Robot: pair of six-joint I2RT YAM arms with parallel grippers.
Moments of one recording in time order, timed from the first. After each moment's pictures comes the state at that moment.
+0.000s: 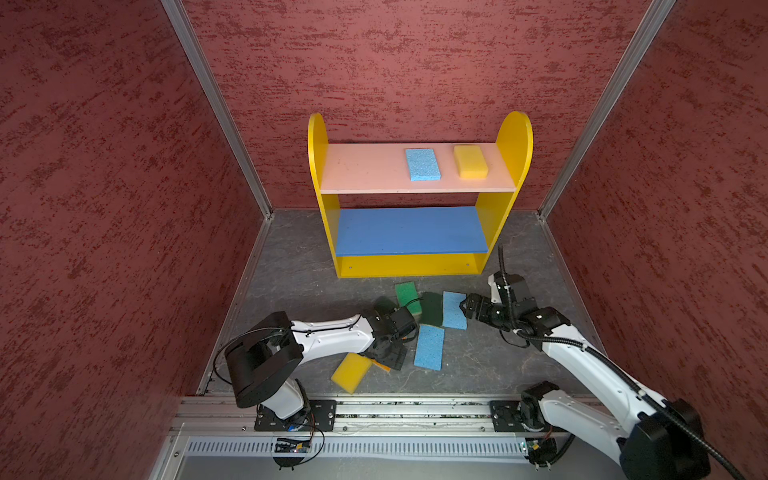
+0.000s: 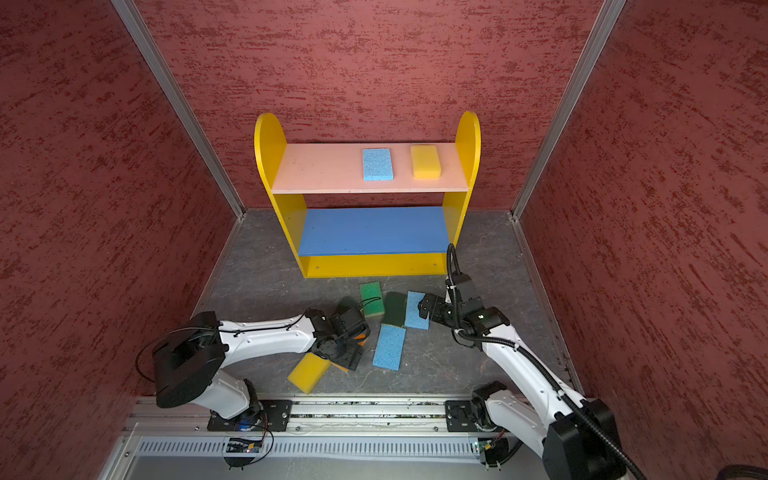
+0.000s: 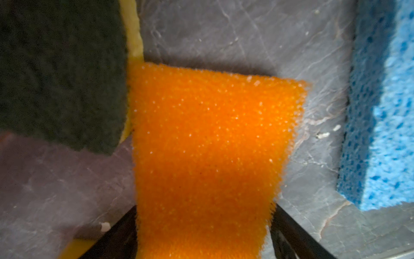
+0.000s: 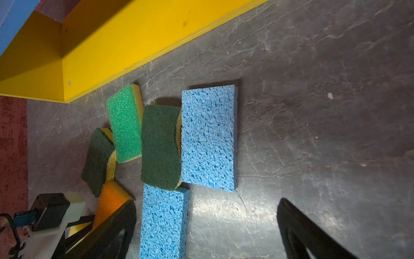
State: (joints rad) left arm -1.03 1.56 0.84 -0.70 -0.05 -0.63; right arm 0.36 1.02 0.64 -0.52 -0.14 0.65
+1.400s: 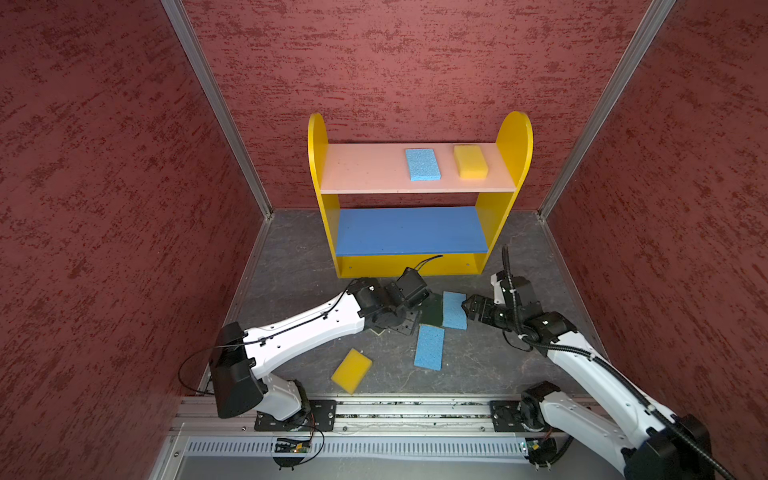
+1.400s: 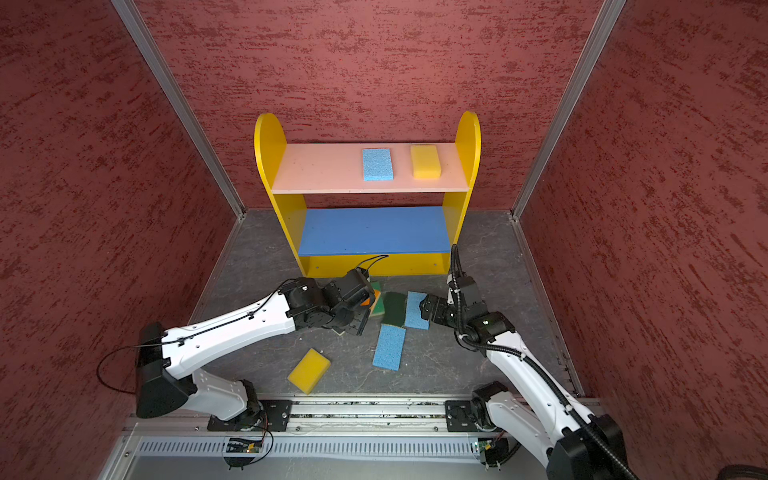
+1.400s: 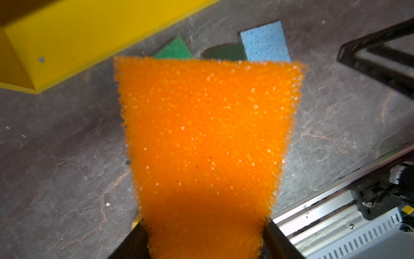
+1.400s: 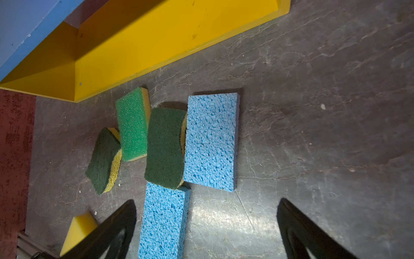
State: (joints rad) left arm -1.03 1.44 1.40 -1.08 -0.23 -0.56; right arm 0.36 0.94 0.63 -0.53 -0.13 0.61
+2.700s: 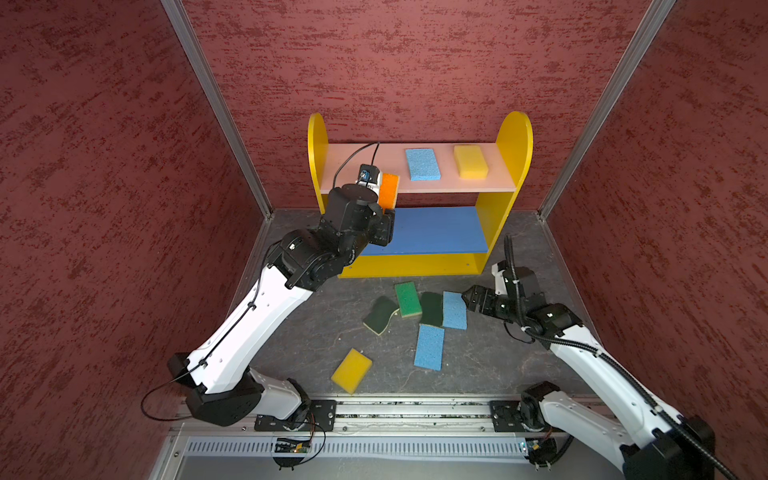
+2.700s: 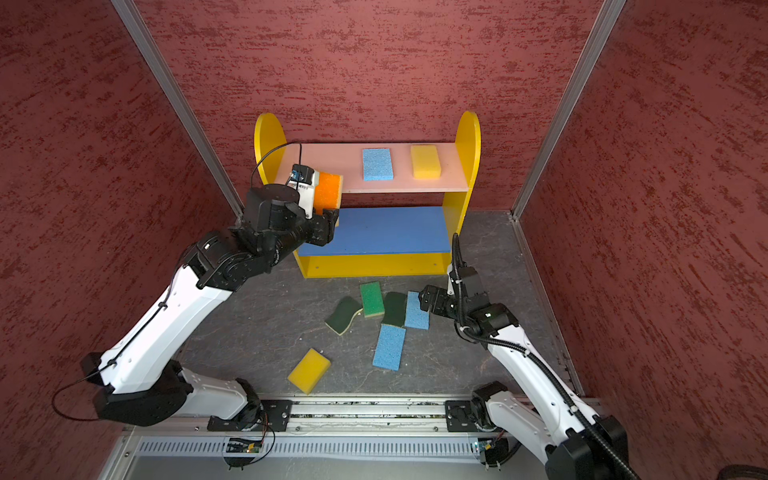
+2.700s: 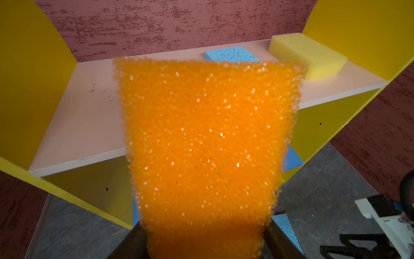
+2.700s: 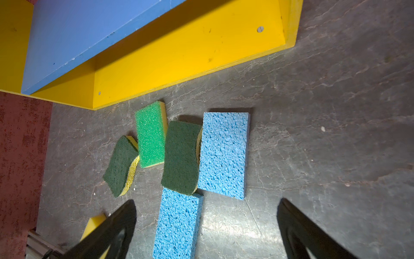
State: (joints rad) left arm -0.72 1.44 1.90 -0.87 -0.43 -0.19; right arm 0.36 0.98 0.76 -0.60 -0.12 0.58
